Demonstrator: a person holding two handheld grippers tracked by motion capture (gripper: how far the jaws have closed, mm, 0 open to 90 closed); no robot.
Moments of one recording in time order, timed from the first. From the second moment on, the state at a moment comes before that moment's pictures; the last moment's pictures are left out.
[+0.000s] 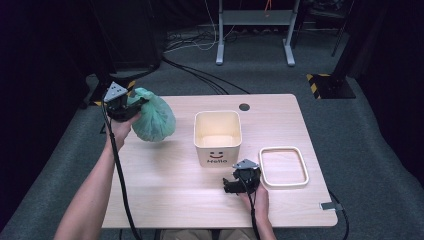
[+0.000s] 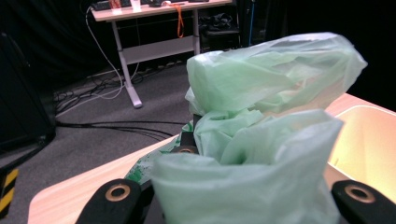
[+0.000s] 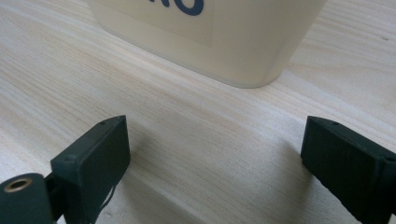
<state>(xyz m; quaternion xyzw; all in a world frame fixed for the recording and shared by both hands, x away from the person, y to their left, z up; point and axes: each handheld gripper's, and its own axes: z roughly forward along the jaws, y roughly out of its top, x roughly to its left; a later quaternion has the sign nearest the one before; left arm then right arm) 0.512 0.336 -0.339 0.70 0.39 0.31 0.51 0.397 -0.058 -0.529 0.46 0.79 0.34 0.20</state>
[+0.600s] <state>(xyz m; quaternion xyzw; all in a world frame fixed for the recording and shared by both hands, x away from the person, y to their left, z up) 0.524 0.336 -0.387 0.71 0.43 0.27 0.49 0.397 -0.058 -0.529 0.46 0.79 0.34 0.20</state>
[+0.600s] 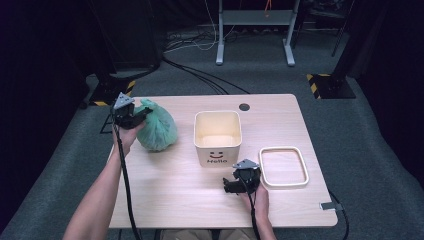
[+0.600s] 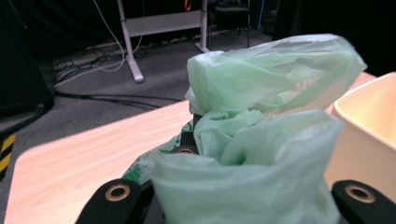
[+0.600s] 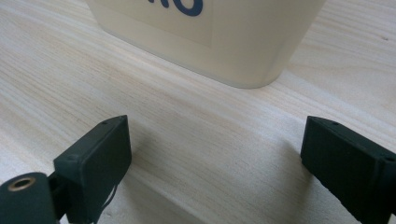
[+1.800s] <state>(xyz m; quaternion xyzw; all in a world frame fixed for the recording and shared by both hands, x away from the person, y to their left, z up) 0.477 0.343 -0.425 0.70 0.47 0.28 0.46 0.397 -0.058 -0.529 0.46 0.79 0.34 0.20</state>
